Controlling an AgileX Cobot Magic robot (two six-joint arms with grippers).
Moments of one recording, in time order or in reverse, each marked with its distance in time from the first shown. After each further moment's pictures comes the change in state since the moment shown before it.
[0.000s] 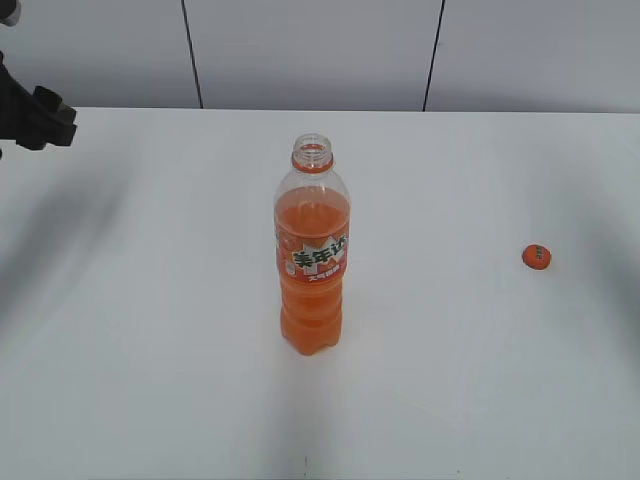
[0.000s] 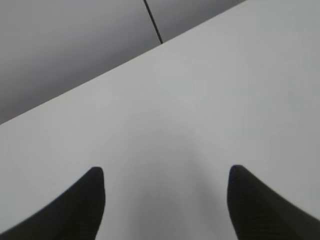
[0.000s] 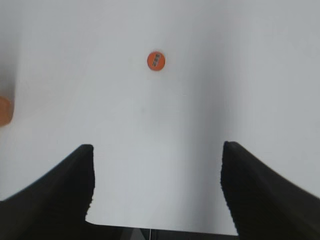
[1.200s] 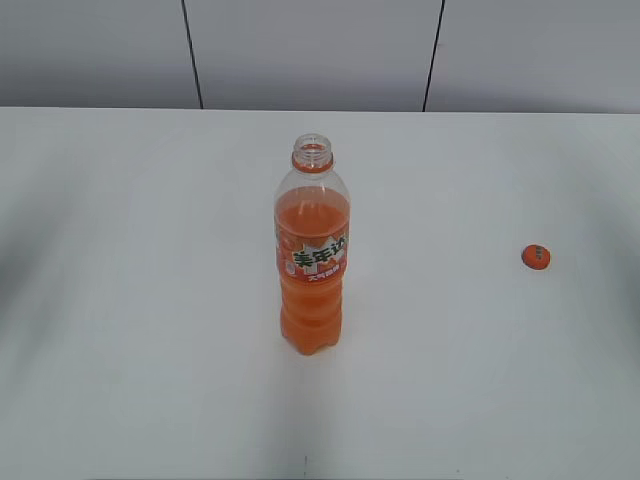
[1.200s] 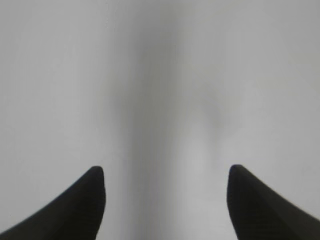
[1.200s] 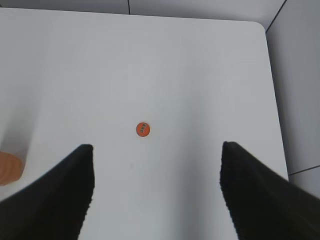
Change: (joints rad) left arm 0.000 -0.337 0.000 -1.096 0.939 0.794; right arm 0.000 -0.195 -0.165 -0.048 0.001 0.000
